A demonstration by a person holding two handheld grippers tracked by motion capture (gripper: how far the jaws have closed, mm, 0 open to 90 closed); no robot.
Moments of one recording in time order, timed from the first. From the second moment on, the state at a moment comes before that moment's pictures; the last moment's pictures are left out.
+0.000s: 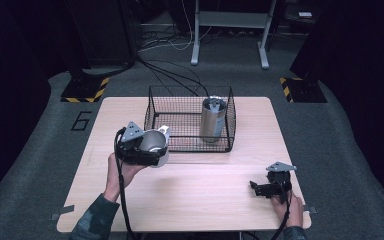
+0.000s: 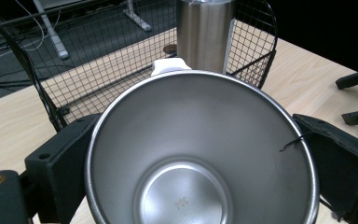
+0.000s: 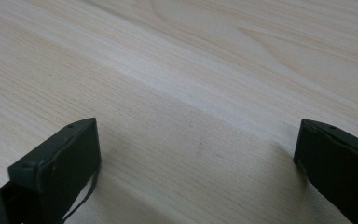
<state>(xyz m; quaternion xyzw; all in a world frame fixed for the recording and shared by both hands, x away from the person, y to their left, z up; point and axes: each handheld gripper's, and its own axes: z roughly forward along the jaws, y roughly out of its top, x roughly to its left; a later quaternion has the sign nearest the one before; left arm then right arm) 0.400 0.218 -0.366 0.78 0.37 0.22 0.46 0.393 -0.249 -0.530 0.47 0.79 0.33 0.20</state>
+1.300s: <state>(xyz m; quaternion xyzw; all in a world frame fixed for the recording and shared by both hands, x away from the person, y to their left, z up) 0.455 0.186 -0.318 0.78 0.34 0.25 0.46 0.393 -0.249 -0.530 0.47 0.79 0.33 0.20</state>
